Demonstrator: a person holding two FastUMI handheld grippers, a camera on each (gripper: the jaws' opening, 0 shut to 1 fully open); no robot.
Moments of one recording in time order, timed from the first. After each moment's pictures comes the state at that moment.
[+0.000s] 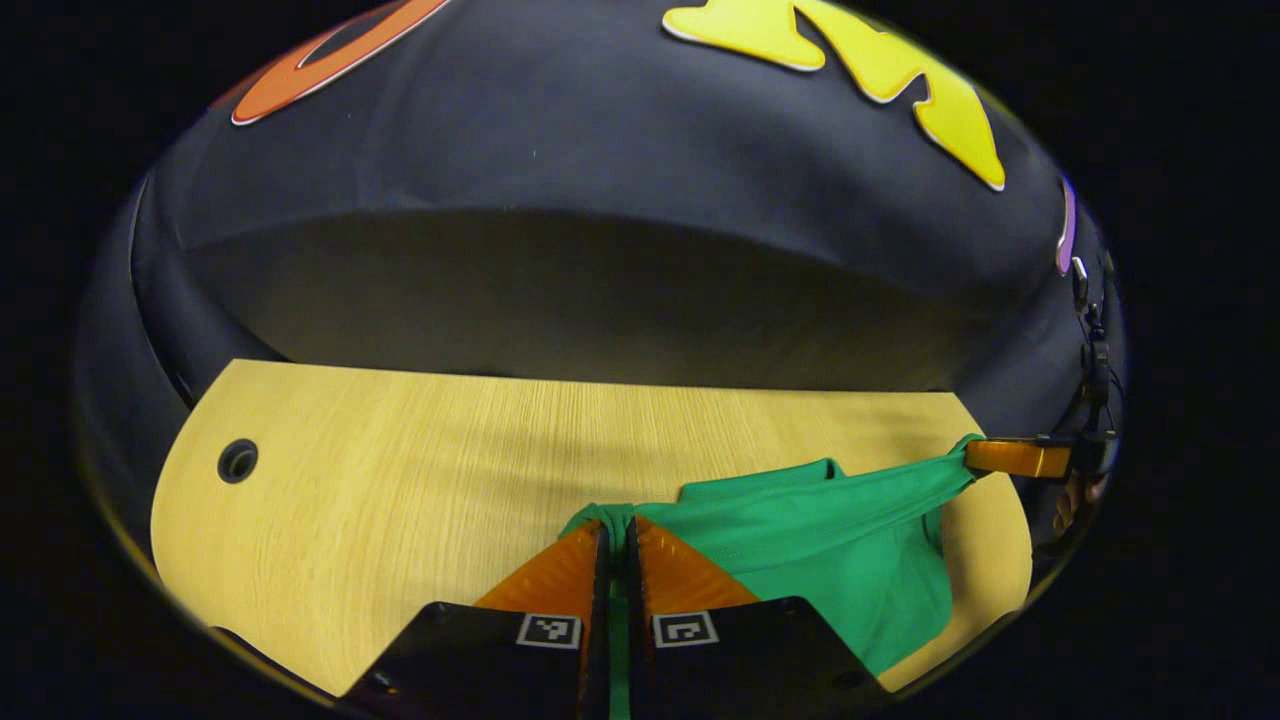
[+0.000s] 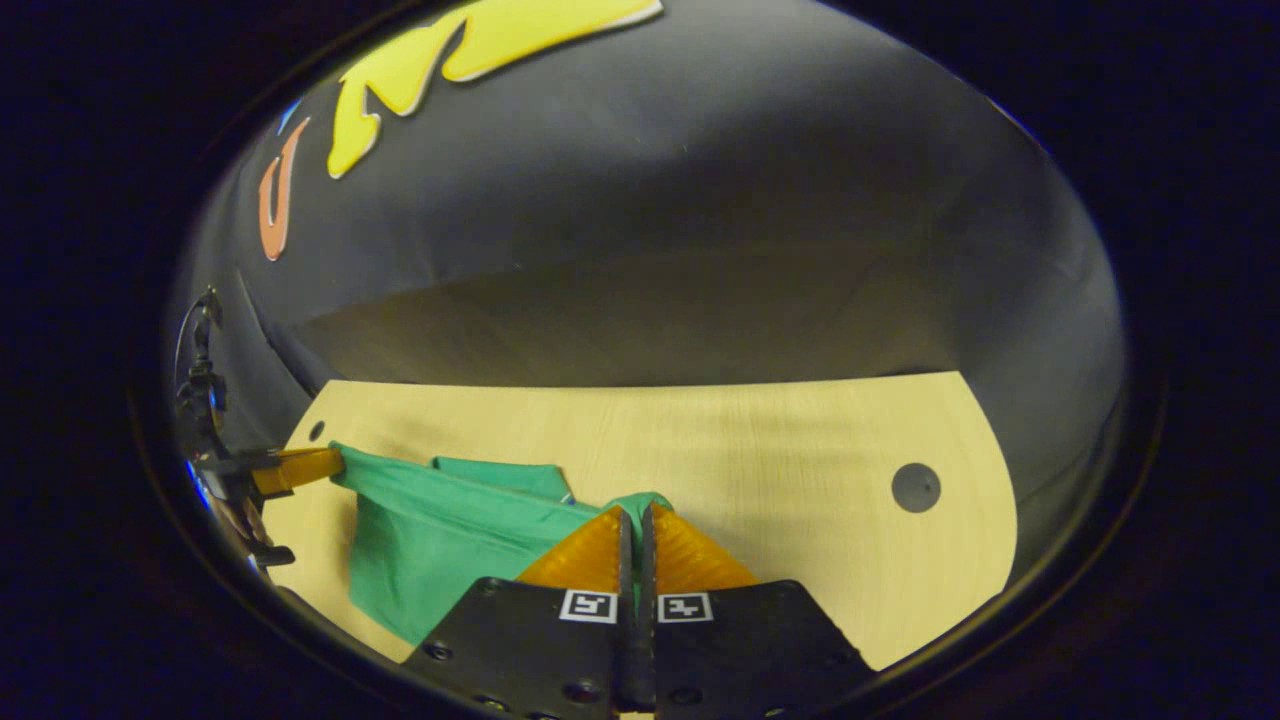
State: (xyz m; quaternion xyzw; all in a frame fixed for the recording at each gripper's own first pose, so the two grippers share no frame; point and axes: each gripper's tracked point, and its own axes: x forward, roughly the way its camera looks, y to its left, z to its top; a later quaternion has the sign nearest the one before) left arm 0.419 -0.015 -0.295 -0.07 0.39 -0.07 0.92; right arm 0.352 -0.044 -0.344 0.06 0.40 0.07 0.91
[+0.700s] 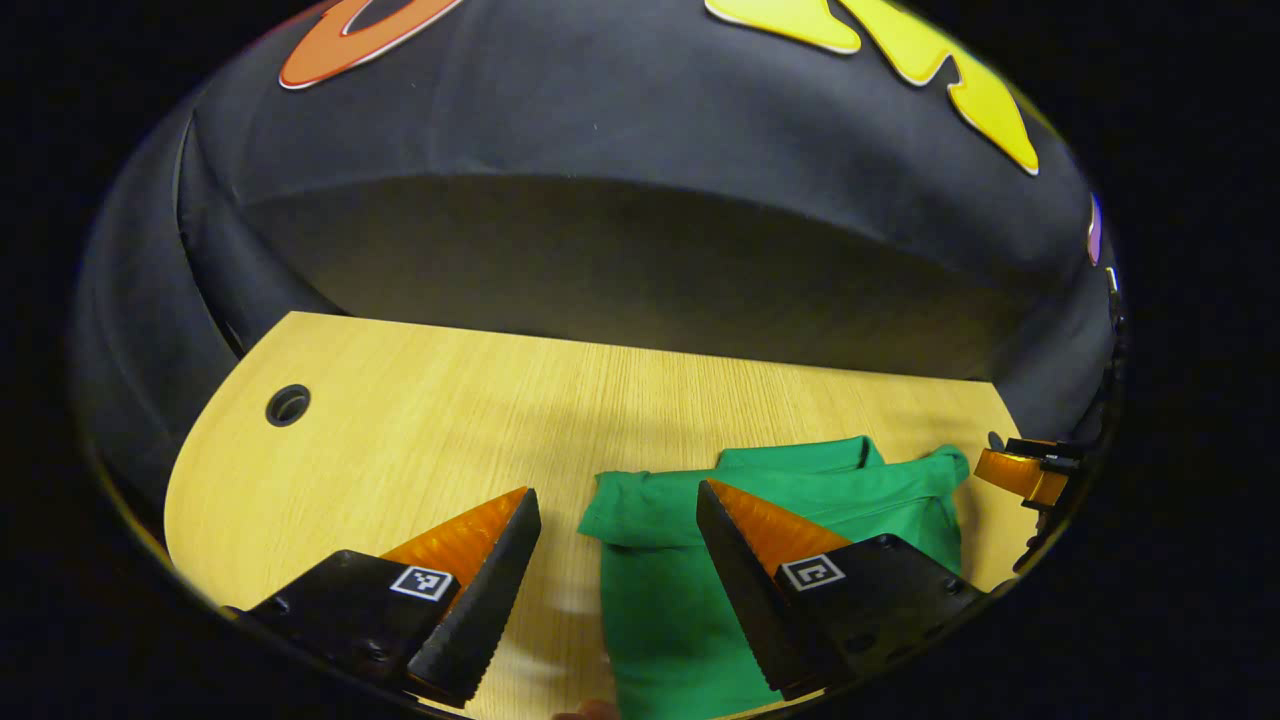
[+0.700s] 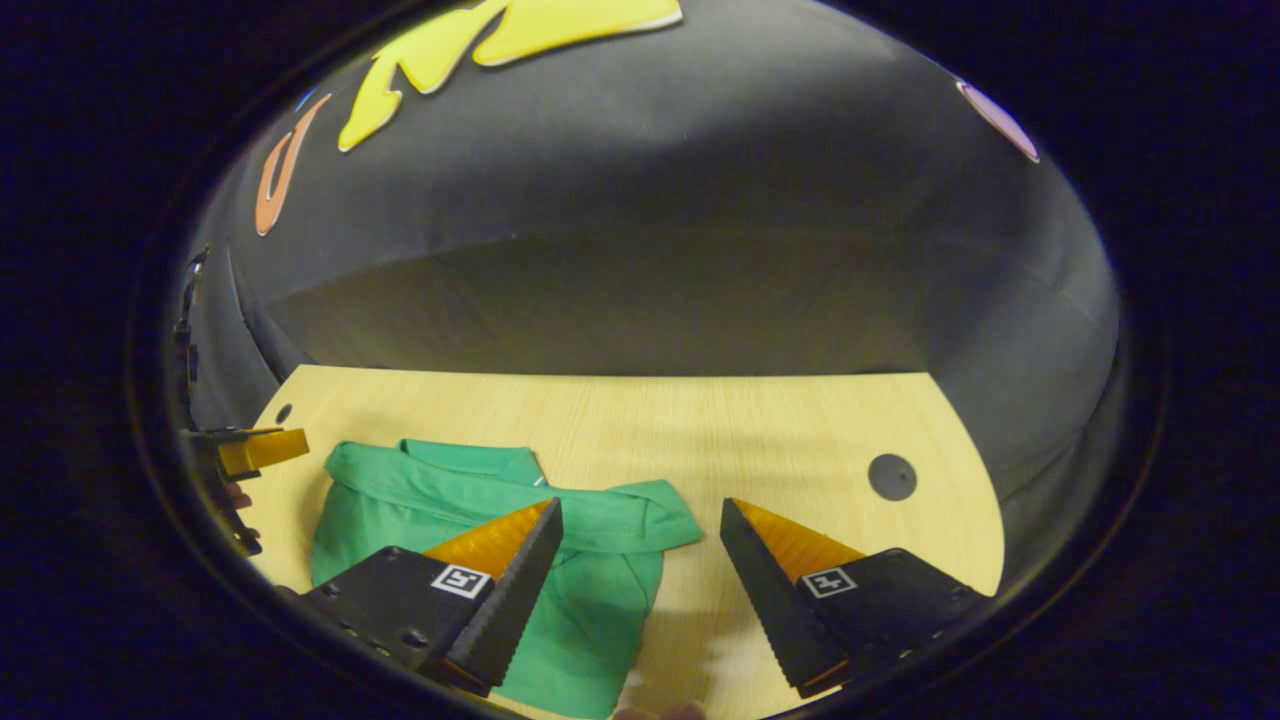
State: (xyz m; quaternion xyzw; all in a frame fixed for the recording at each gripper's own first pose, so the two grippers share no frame) left arm 0.402 0.006 -0.266 -0.08 0.36 0.01 0.93; right arm 0.321 -0.049 -0.333 0.02 0.36 0.03 0.93
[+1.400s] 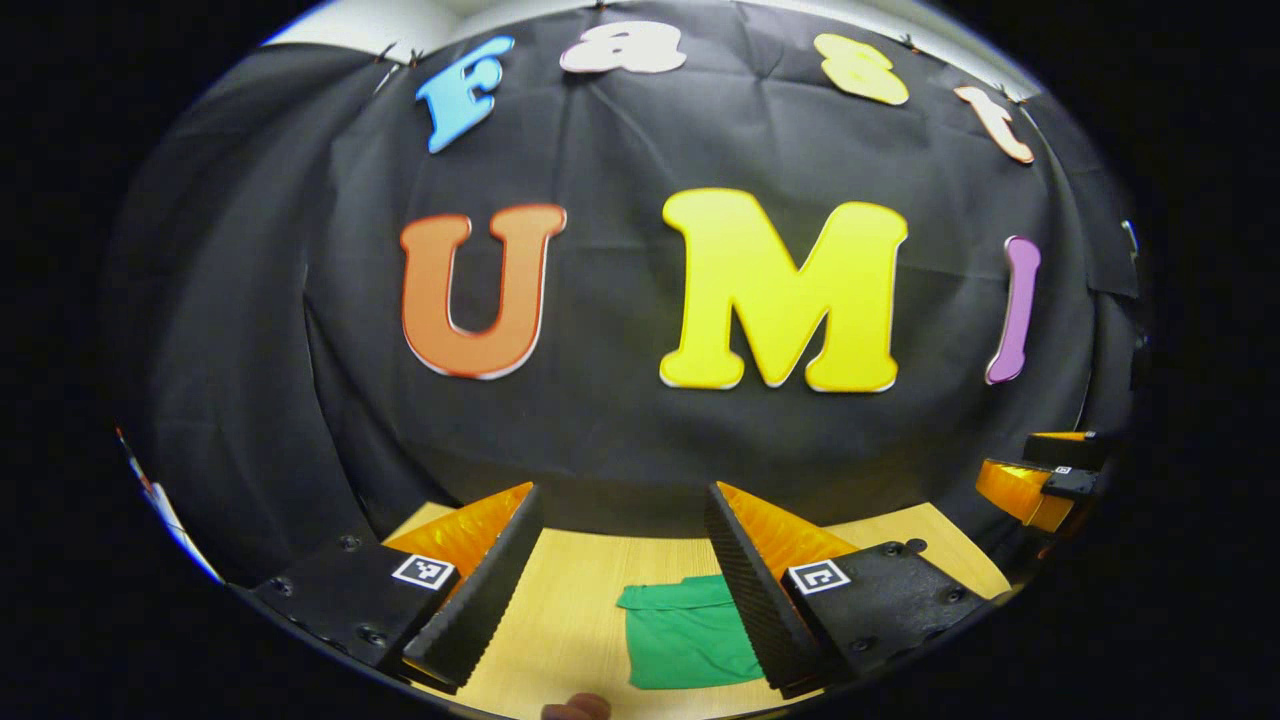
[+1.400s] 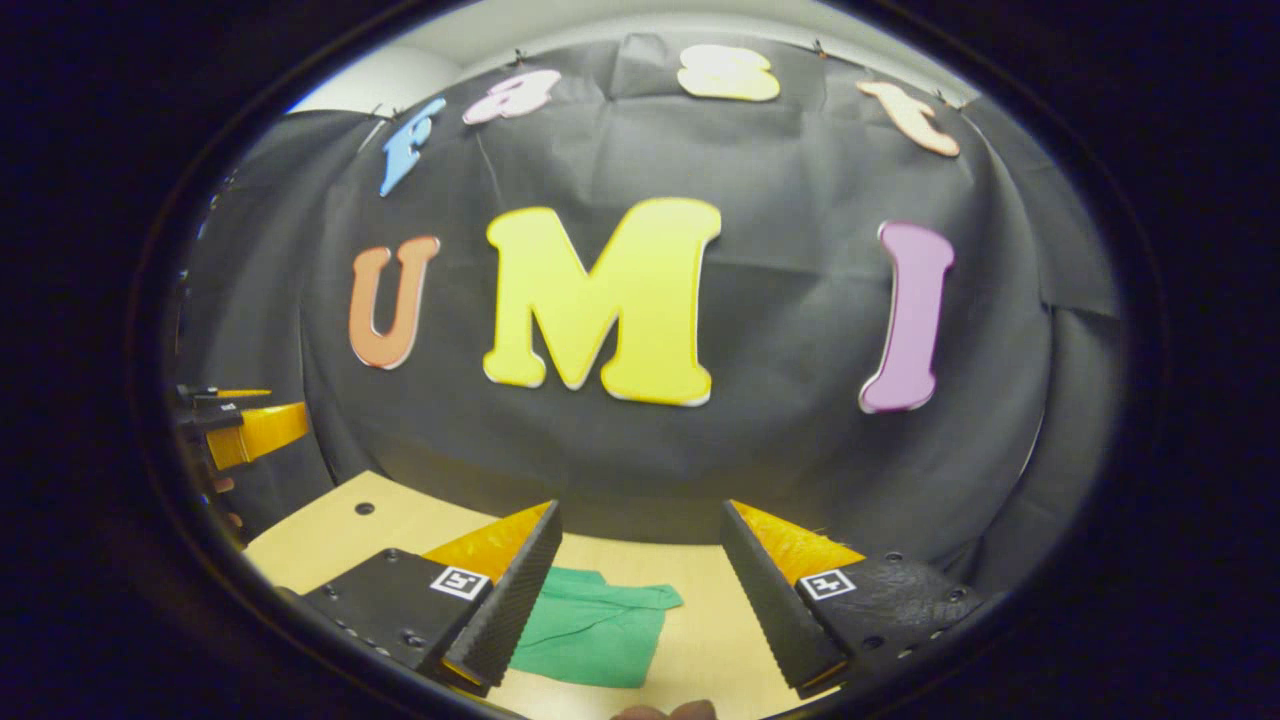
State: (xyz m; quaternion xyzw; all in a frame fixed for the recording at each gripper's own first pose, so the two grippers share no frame) left arm 0.352 -0.030 -0.075 0.01 0.08 0.02 1.00; right arm 0.165 -0.010 -0.023 -0.02 0.09 0.03 1.00
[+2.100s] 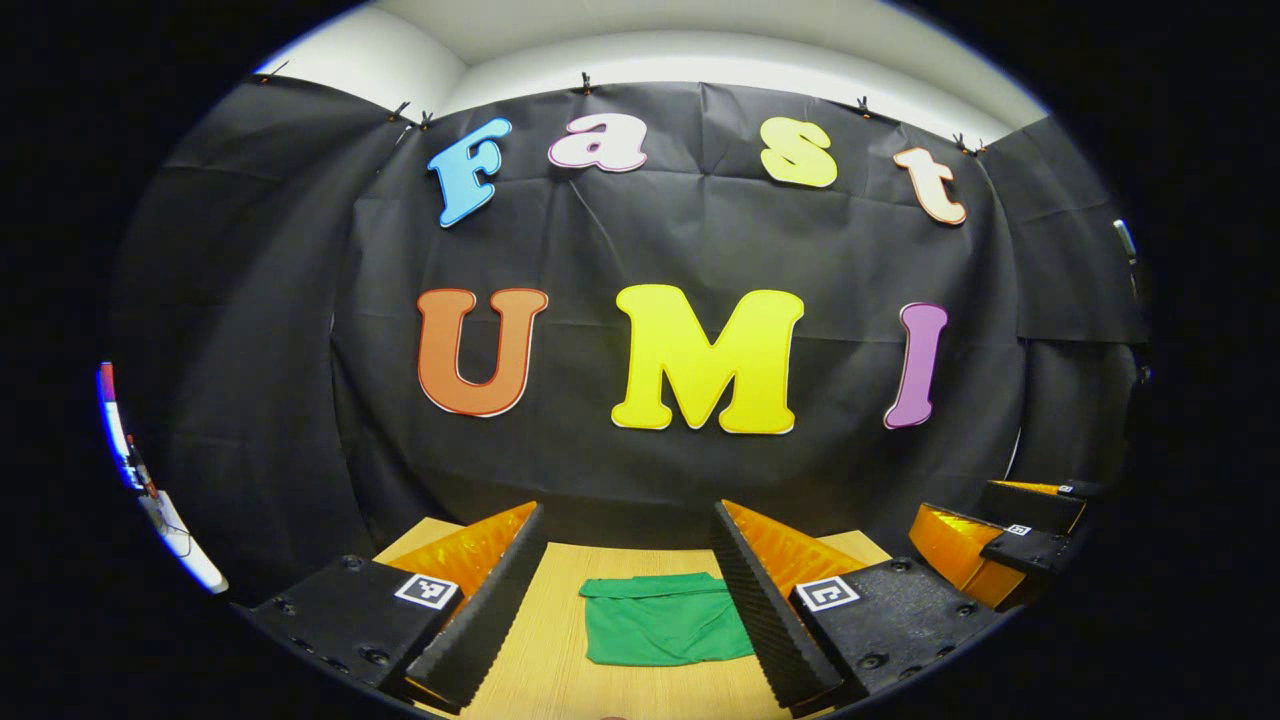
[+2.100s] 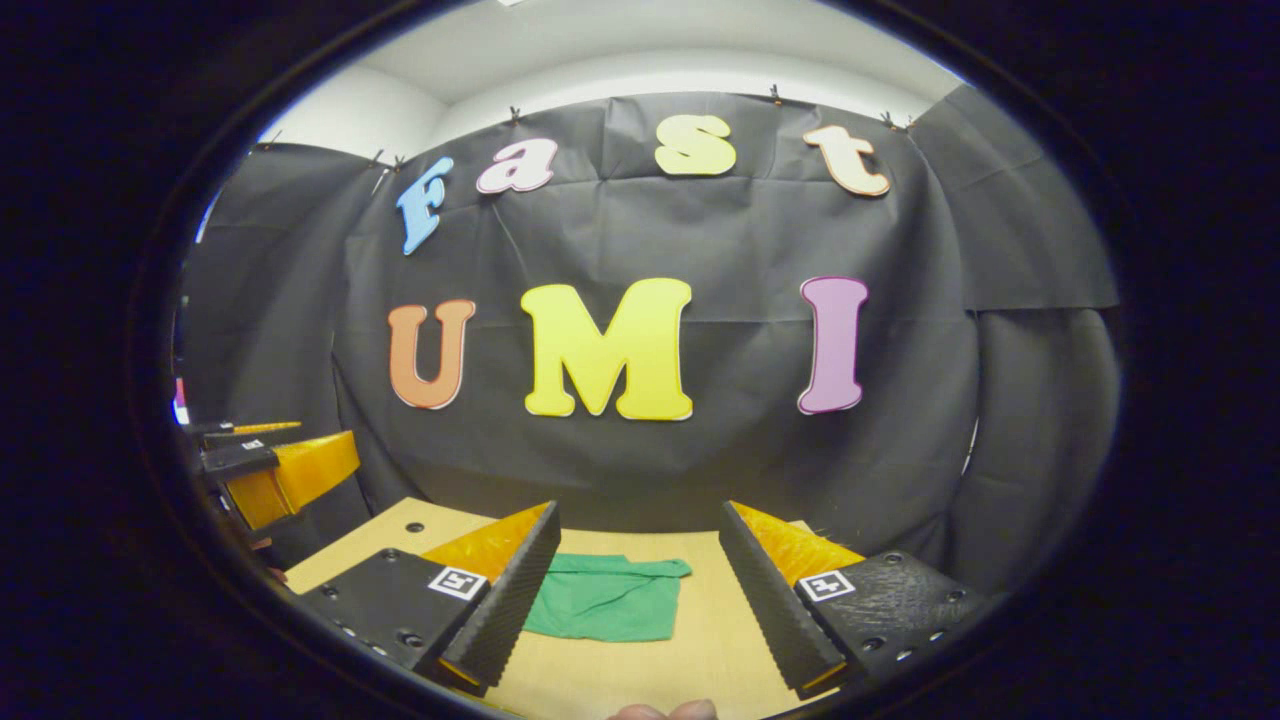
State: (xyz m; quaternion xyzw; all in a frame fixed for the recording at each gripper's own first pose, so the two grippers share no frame) left arm 0.342 -0.037 -0.050 -0.03 0.05 0.00 1.00; right arm -0.006 -0.004 -0.004 0.01 0.06 0.01 1.00
